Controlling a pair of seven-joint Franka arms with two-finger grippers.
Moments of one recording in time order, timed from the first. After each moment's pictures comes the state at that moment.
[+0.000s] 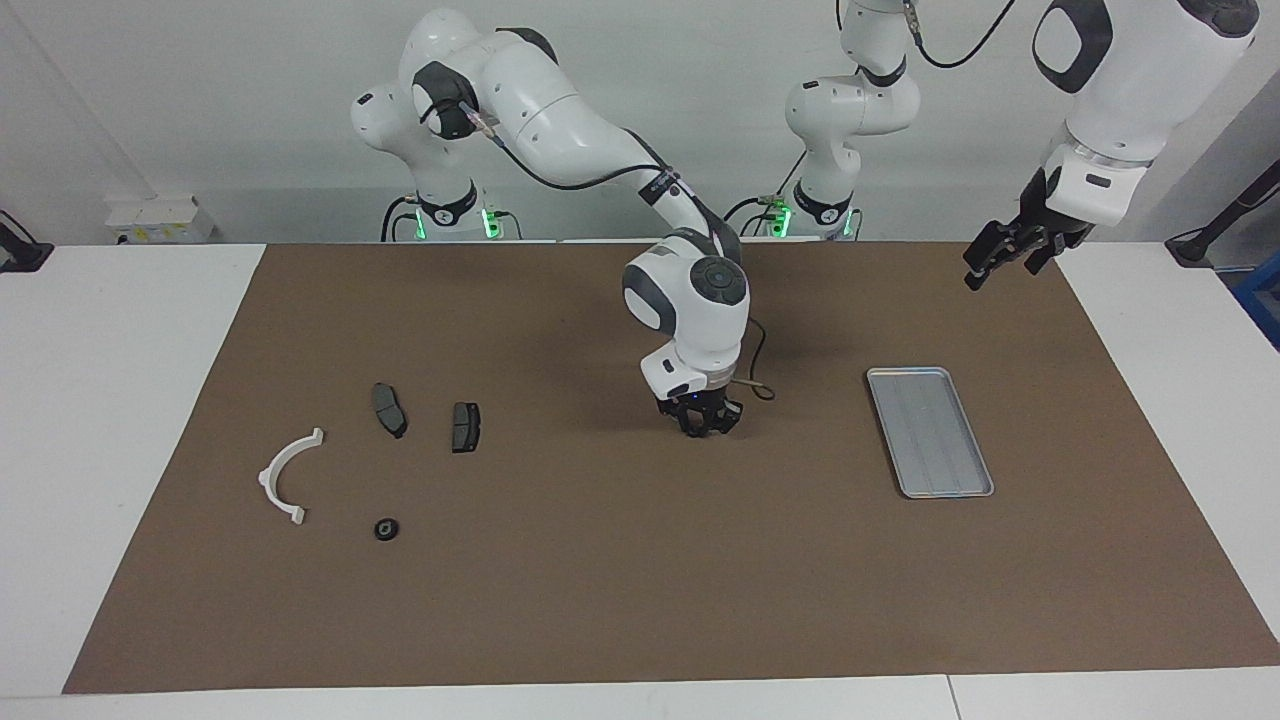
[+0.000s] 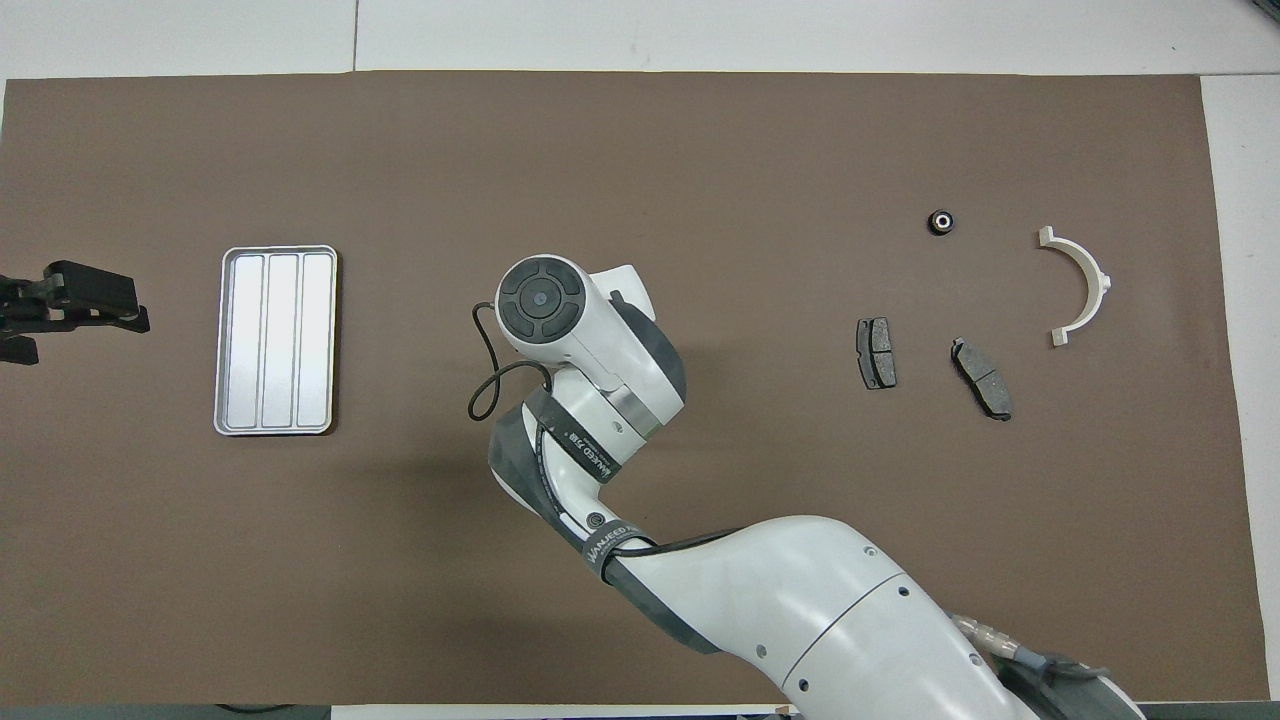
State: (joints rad) left arm 0.01 -0.06 -0.02 -1.69 -0.01 1.61 -0.21; right arm 0.68 0.76 0.00 -1.32 -0.04 2.12 1.11
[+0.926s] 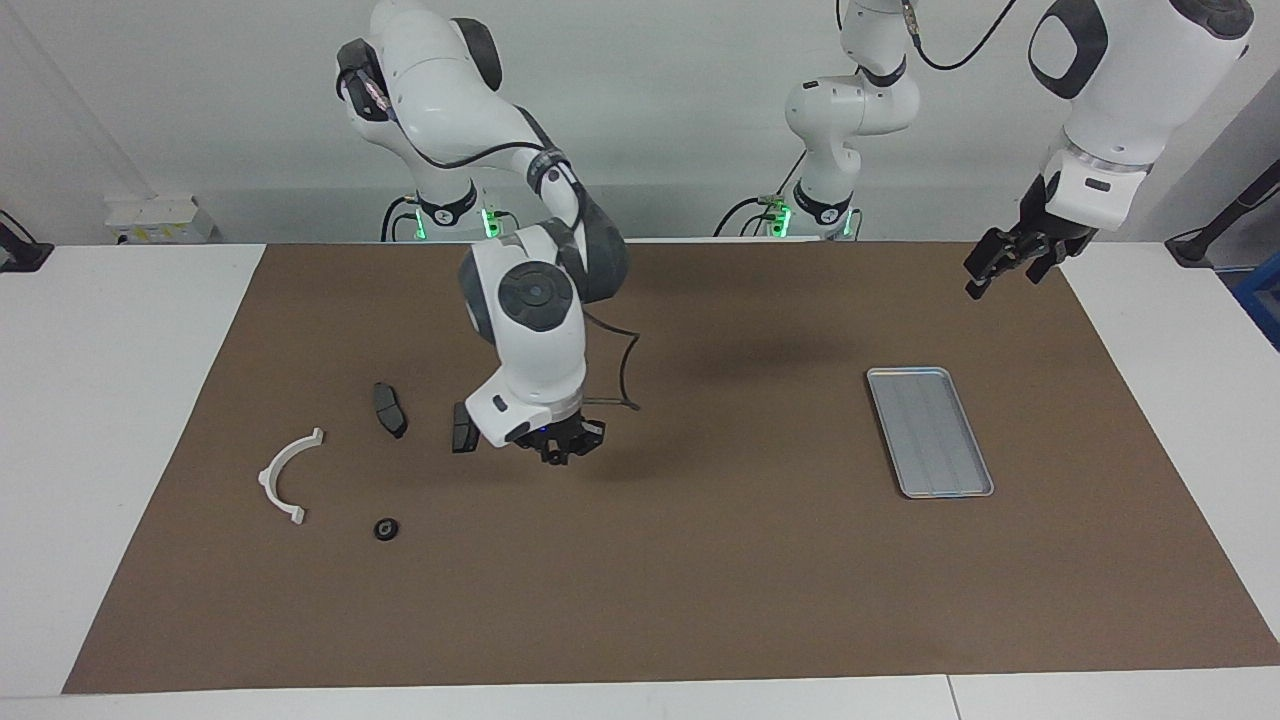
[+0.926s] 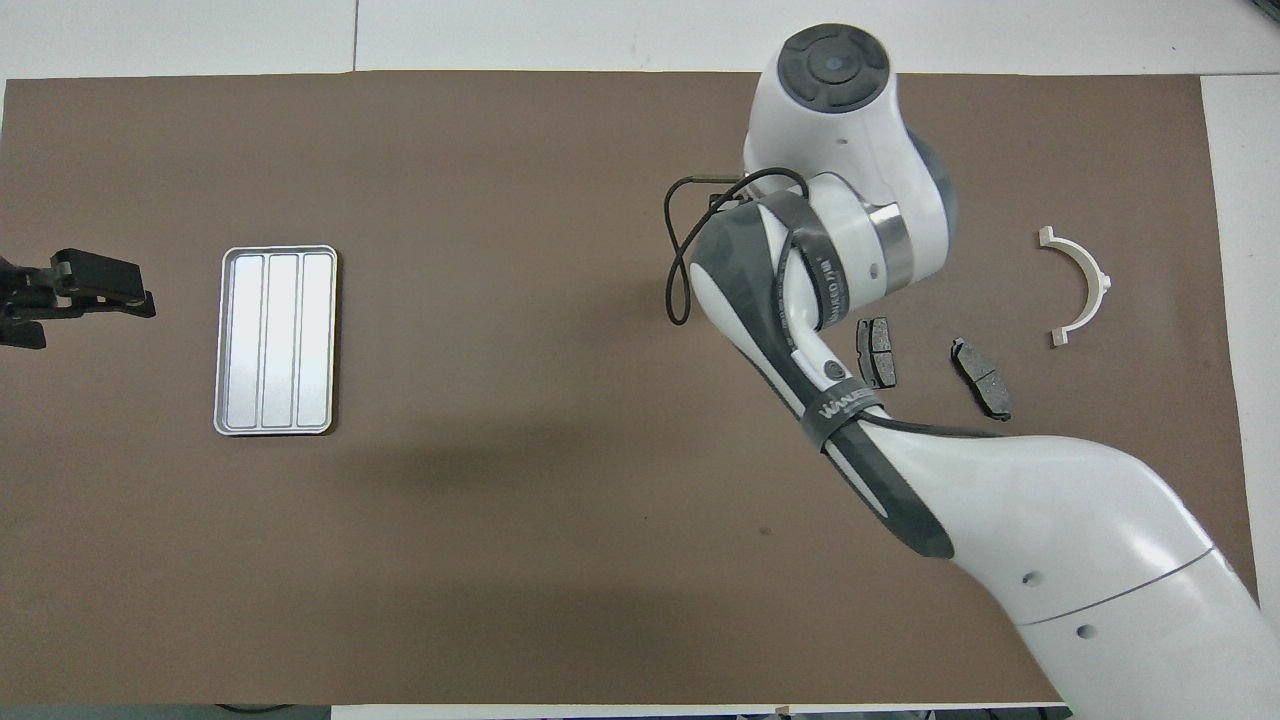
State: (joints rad) left arm 0.01 -0.05 -0.03 -1.70 -0.01 1.68 -0.21; right arm 0.34 0.62 0.00 -1.22 -0.04 1.81 0.47
